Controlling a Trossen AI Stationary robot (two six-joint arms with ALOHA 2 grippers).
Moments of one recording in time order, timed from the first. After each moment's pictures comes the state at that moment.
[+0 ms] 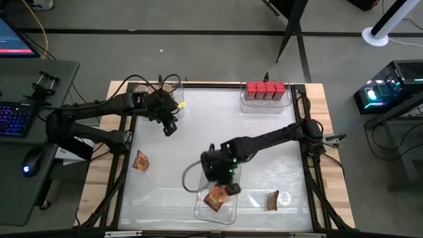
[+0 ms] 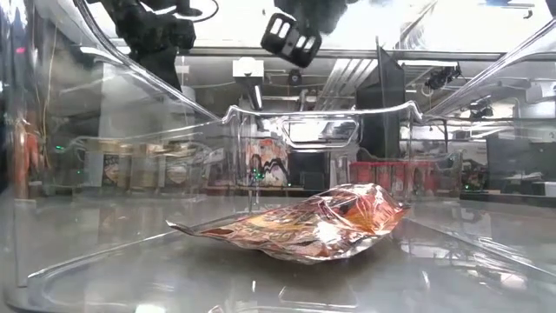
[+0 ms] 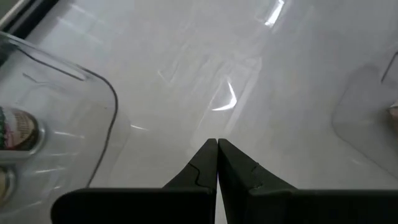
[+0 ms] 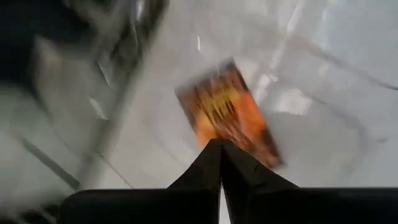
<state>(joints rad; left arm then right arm) 0.30 1.14 0.98 -0.81 -0.01 -0.21 0.25 2.05 1.81 -0.95 -0.40 -0.07</state>
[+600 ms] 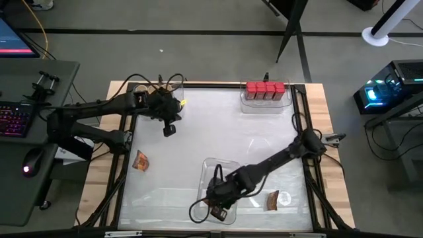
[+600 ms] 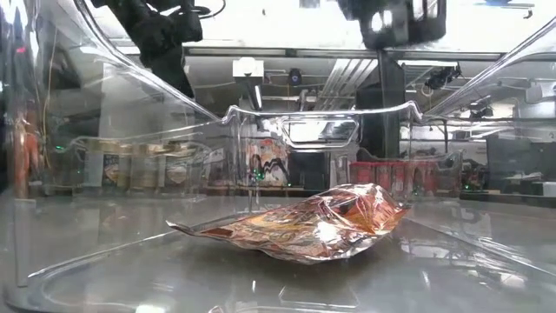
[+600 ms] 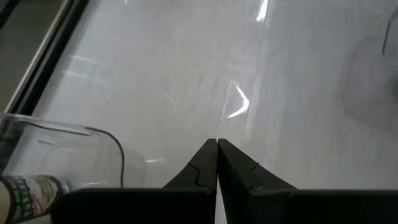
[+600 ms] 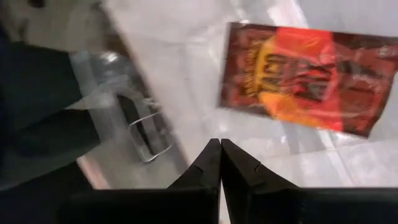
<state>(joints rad) 0.31 1.17 0.98 -0.74 0.00 0.08 0.48 2.11 1.85 -0.88 -0.16 1.04</state>
